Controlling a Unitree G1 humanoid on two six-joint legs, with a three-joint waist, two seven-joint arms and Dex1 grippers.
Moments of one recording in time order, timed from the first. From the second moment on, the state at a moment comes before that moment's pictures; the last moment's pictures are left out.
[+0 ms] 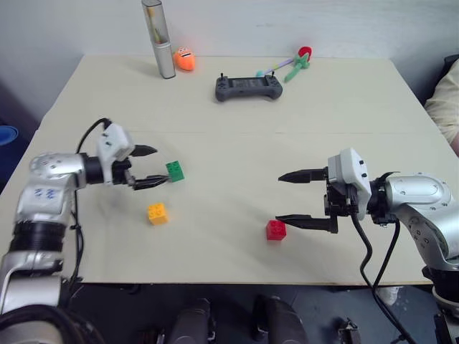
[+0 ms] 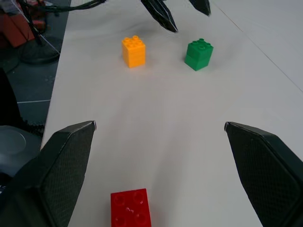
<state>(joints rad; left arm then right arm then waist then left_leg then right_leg) -0.75 0.77 -0.02 0.51 -0.19 0.14 -1.12 -0.40 -0.81 -0.05 -0.42 0.57 0.59 1.13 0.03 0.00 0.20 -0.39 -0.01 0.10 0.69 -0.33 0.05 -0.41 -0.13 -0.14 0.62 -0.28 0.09</state>
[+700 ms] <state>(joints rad) -1.02 0.65 -0.16 1.04 0.05 -0.12 -1.18 -0.38 -0.81 -0.09 -0.51 0.63 0.61 0.99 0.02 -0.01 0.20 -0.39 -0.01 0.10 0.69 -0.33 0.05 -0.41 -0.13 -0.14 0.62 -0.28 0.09</state>
